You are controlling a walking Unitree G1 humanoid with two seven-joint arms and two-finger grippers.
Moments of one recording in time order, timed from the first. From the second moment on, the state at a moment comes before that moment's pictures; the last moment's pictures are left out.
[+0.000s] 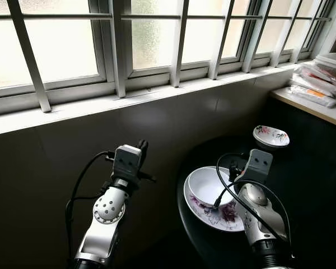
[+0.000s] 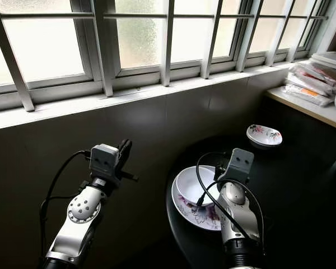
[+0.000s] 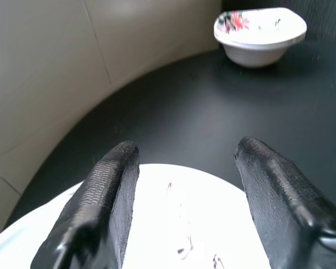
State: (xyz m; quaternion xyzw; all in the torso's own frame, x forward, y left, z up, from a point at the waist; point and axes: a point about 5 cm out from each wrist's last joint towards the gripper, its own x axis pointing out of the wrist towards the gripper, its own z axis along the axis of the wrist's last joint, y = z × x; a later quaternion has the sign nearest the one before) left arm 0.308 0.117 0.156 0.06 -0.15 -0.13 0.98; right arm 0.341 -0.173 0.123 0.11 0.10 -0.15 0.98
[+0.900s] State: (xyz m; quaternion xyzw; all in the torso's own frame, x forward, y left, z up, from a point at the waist) left arm 0.309 0.116 0.150 0.07 -0.13 -0.14 0.98; right arm 0.323 -0.148 0.081 0.21 0.25 -0.10 0.94
